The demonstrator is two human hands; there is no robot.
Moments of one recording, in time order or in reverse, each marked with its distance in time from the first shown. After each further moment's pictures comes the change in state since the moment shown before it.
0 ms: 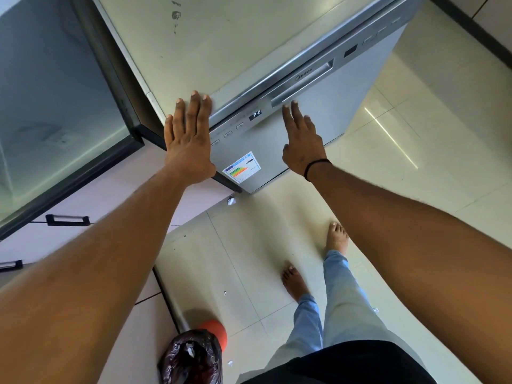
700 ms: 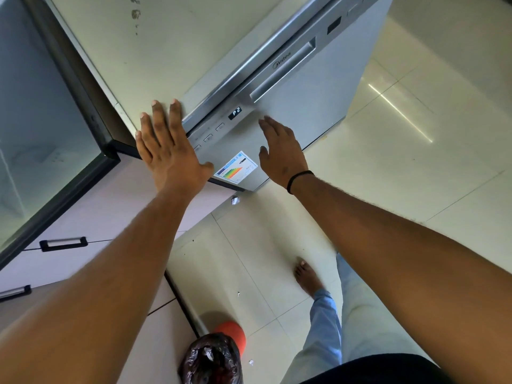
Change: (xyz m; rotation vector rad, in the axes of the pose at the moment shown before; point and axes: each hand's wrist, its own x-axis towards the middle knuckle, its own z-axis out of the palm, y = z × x) left_hand 0.002 0.029 0.019 0.069 0.251 -0.186; right_hand -0.004 -0.002 0.038 0.305 0.110 -0.048
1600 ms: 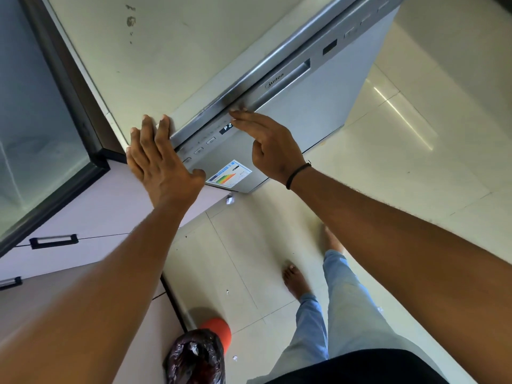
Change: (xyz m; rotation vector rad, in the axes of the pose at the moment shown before) left_hand -0.001 0.016 0.003 -0.137 0.103 -0.140; right_hand 0.035 -0.010 -0.053 0.152 0.237 -0.507
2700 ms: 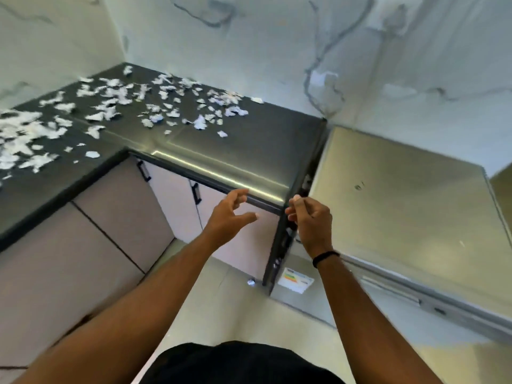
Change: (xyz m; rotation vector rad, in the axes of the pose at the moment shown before) left_hand -0.089 -0.146 -0.169 -1.034 0.101 -0.655; right_hand 0.091 -0.270 0.045 0.403 -0.451 0.110
